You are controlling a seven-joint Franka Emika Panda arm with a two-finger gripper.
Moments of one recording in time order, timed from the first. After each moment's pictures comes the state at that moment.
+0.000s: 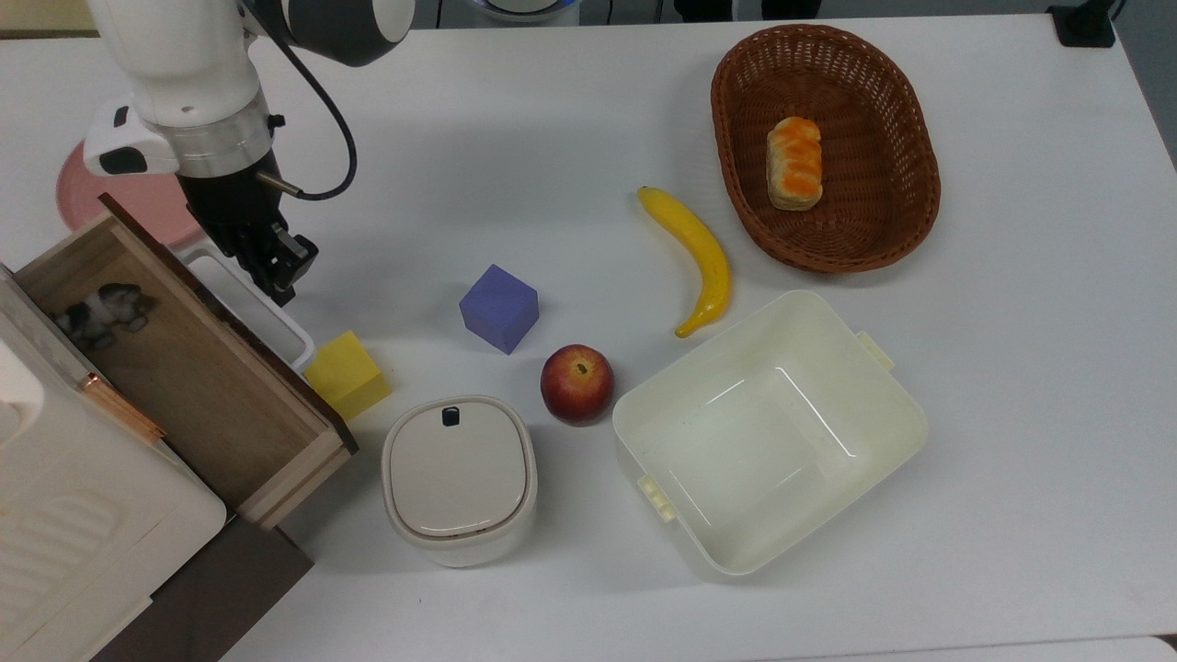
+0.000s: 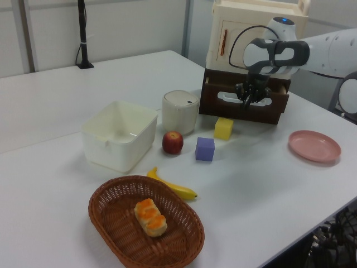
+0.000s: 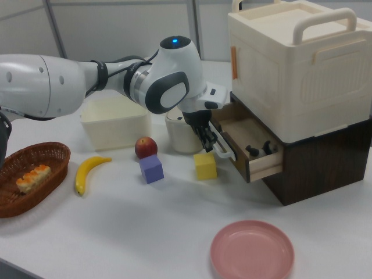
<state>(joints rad) -0.14 0.38 -0.16 -1.60 0.12 2.21 0.23</state>
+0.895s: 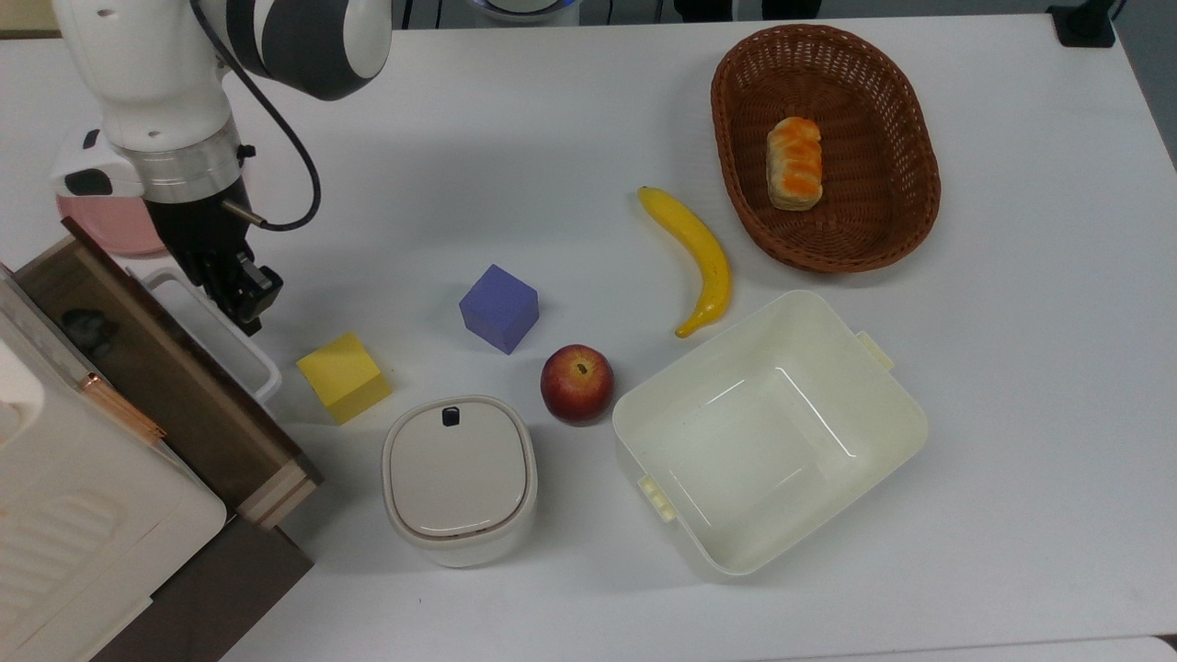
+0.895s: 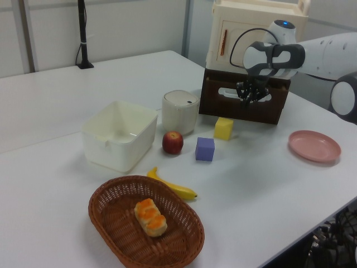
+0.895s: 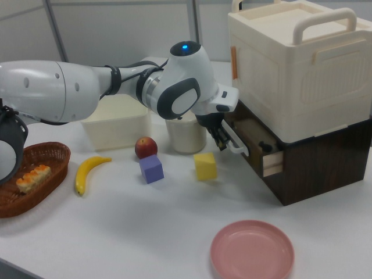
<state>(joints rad) -0.17 0.46 -0.17 -1.53 0.15 2.29 0.23</state>
